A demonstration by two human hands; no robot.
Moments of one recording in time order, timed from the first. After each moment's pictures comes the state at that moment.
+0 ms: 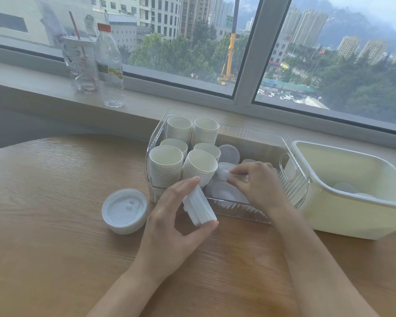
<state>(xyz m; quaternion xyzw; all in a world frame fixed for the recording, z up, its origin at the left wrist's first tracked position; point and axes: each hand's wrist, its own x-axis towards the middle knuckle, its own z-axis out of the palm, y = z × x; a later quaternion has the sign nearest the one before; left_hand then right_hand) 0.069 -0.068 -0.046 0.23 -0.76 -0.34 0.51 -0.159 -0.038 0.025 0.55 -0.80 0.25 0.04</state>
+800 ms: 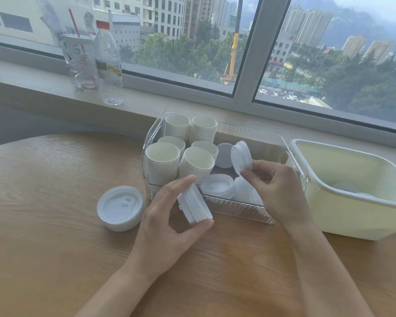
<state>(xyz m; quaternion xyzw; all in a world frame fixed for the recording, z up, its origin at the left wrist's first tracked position) 0.069 -0.066 -0.047 0.25 -0.76 -0.34 0.50 -0.164 0.000 0.030 0.52 -0.72 0.45 -0.04</state>
